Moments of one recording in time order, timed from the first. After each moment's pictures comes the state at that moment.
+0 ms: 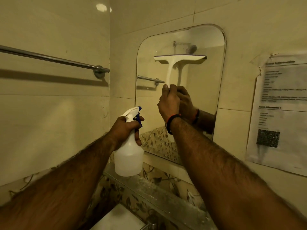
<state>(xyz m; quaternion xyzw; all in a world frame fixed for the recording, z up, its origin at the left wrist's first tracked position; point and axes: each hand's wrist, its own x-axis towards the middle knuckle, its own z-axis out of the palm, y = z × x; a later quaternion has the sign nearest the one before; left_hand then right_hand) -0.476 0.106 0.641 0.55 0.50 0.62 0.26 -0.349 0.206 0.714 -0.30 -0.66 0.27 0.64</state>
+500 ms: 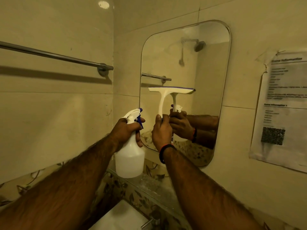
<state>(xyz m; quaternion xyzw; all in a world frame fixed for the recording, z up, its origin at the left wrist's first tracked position) -0.483 0.097 0.628 0.54 0.50 0.62 0.26 -0.382 0.202 0.606 -0.37 -0.66 0.28 0.59</state>
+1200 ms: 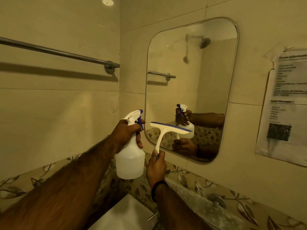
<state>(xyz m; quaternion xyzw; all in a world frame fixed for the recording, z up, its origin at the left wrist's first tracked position) -0.505 0.083 0.608 0.53 0.51 0.62 0.28 -0.406 0.155 0.474 -0.45 -0.59 0.38 0.55</state>
